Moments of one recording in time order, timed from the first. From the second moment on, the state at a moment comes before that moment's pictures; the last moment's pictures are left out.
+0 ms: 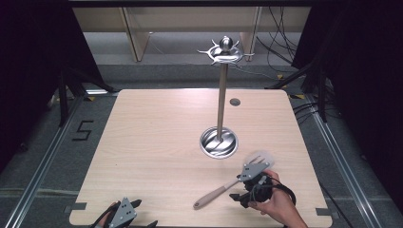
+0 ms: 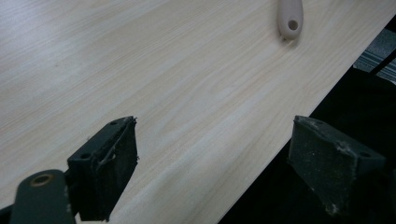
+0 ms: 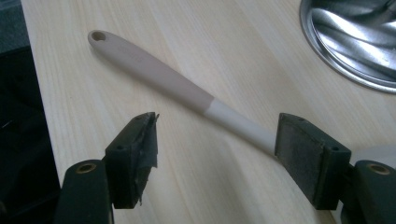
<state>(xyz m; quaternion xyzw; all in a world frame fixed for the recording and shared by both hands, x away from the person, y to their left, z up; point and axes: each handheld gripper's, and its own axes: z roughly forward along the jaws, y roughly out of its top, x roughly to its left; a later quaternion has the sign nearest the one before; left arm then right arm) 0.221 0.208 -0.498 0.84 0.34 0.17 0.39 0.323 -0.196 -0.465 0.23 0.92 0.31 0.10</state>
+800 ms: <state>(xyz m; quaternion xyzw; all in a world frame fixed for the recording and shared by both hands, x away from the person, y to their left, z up) 0.221 0.207 -0.497 0.84 0.33 0.17 0.40 0.350 -0.154 -0.481 0.16 0.96 0.24 0.03</state>
